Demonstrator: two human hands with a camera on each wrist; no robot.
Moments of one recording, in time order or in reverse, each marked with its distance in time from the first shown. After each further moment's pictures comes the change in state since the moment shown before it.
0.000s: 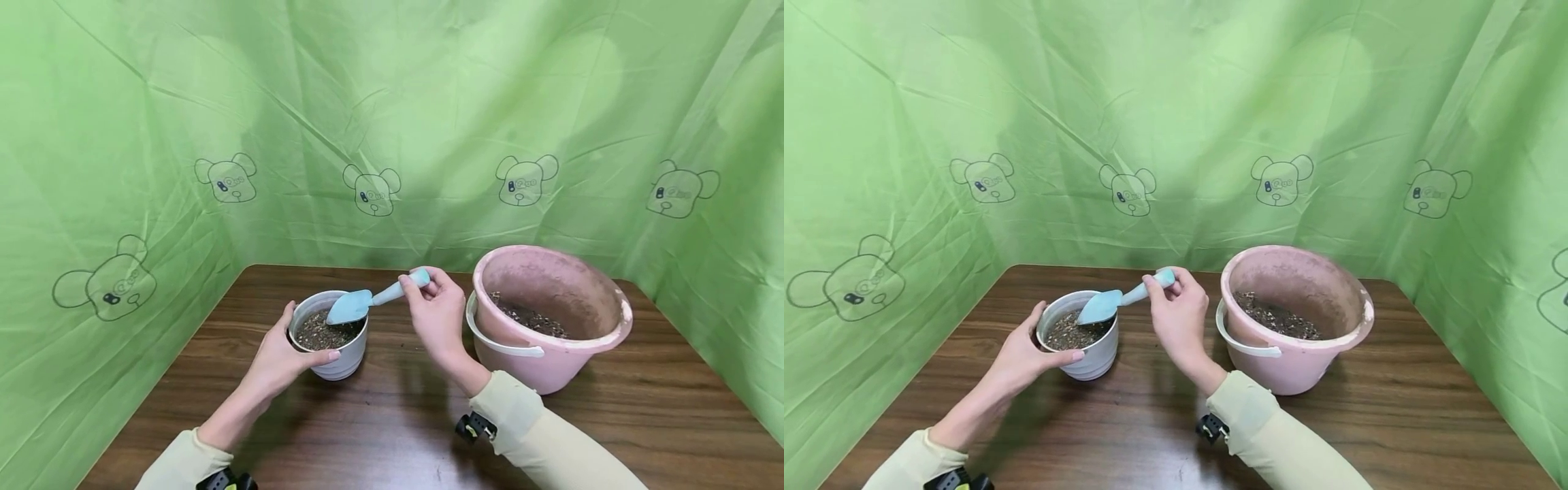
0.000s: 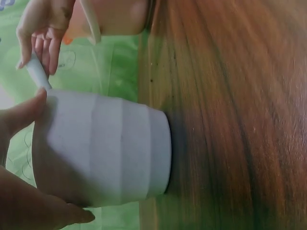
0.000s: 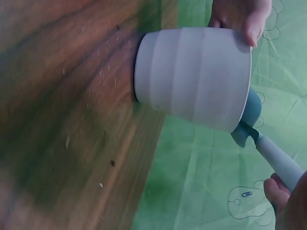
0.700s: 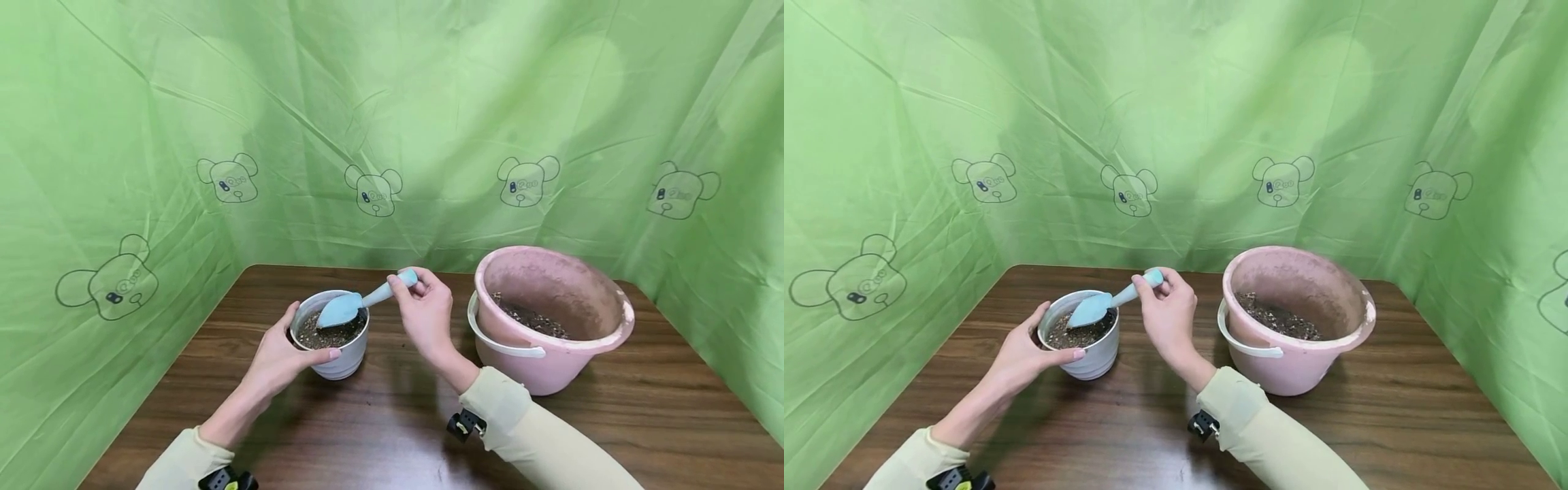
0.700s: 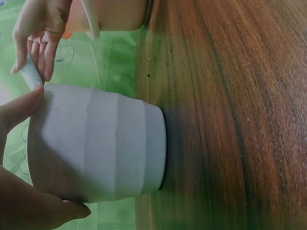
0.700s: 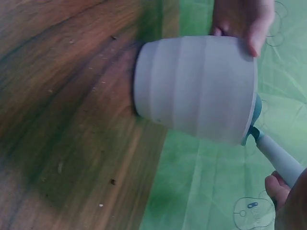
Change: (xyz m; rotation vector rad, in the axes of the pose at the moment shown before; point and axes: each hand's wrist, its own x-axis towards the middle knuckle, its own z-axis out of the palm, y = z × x) left_hand 0.005 -0.006 -0.003 -0.018 0.001 0.020; right_hand -0.002 0.003 0.015 0.068 -0.055 0.072
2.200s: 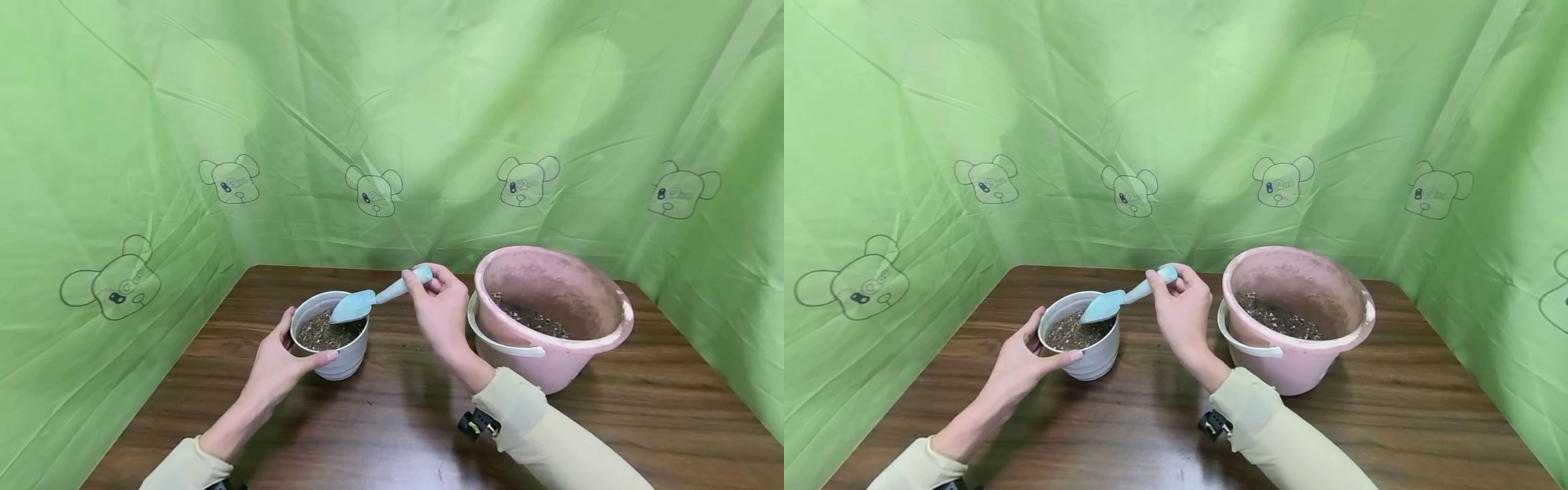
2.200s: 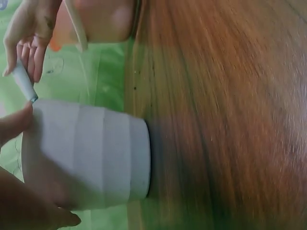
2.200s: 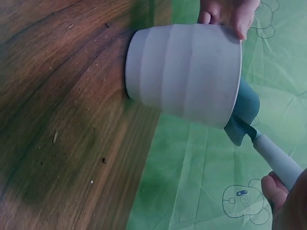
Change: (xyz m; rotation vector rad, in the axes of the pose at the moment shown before) left_hand -0.011 -0.005 0.002 -0.128 0.021 0.014; right_hand 0.004 -0.013 -0.017 -0.057 0.037 -0.019
